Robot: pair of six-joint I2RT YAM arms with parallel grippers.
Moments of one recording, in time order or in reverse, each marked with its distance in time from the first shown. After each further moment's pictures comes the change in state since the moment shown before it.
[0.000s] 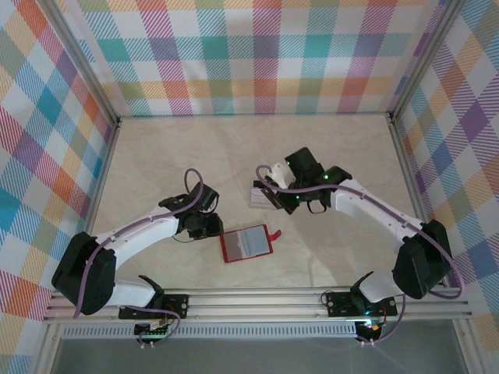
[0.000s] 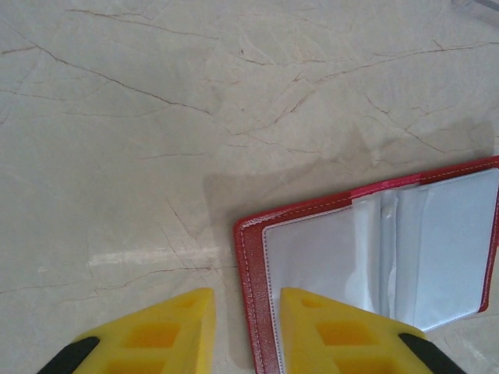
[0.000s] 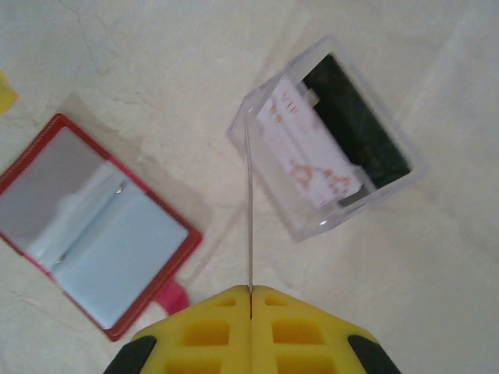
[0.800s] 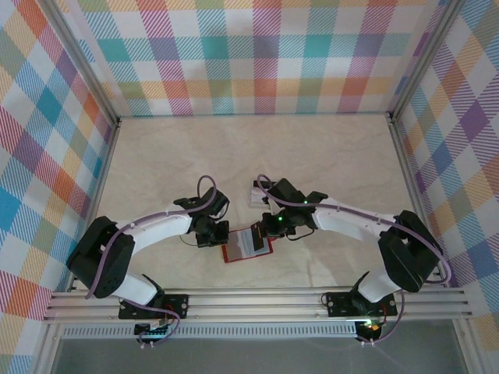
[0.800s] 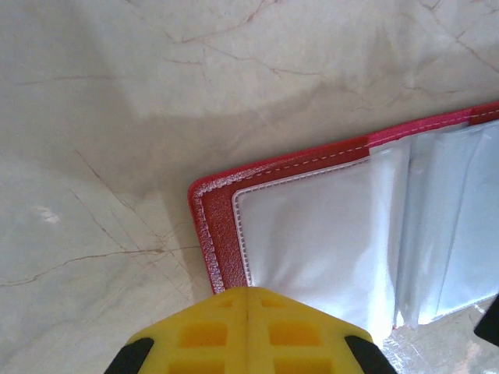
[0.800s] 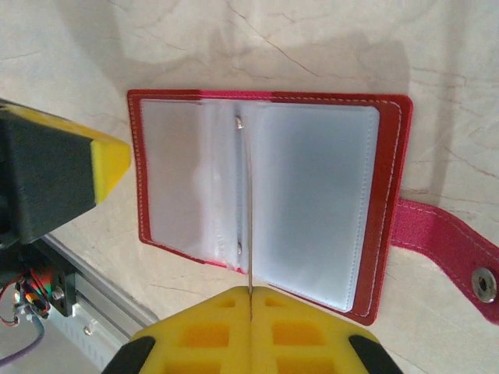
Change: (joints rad) left arm -0.071 0.131 0.010 0.014 0.084 -0.019; right arm 0.182 0.039 -0.265 0.209 -0.201 0.942
